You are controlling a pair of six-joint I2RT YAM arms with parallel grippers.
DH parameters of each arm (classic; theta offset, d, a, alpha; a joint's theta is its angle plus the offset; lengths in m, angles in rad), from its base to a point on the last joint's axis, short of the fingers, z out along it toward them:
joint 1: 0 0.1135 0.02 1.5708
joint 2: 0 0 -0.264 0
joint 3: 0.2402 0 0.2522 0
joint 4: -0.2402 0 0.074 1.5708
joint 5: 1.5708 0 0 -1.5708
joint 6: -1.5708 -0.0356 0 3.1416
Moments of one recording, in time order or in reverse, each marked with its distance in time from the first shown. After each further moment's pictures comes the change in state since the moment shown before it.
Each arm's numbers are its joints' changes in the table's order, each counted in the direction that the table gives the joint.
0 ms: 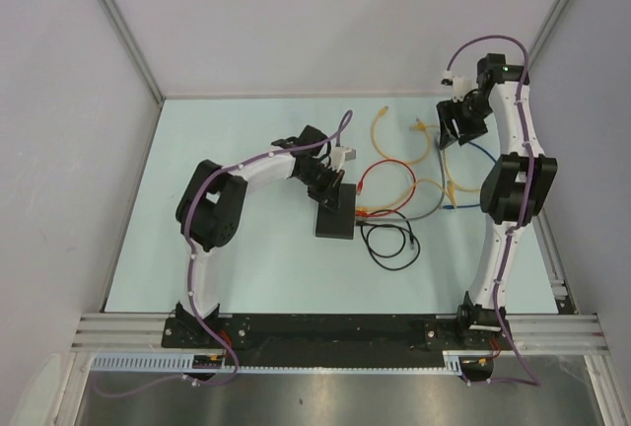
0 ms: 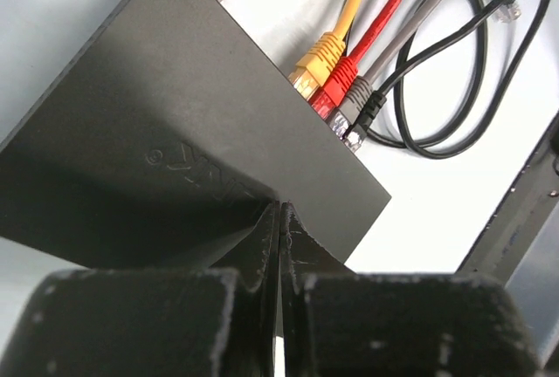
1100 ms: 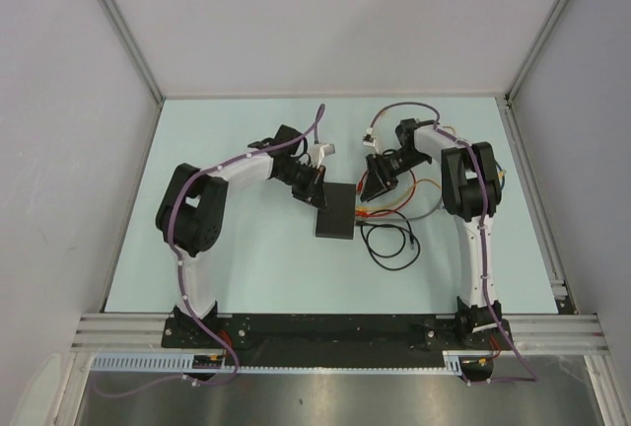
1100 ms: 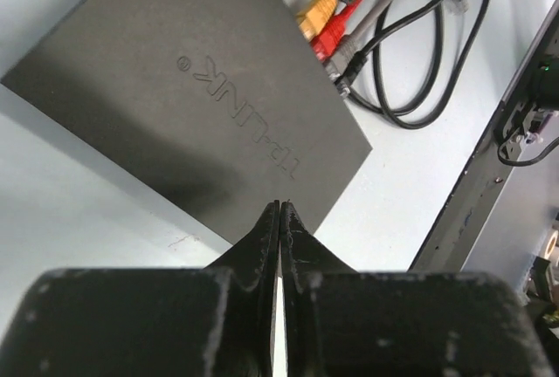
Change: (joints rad) left arm 0.106 0.132 -0.157 0.065 0.122 0.041; right arm 0.307 -0.108 -0.504 0.332 -0.698 0.076
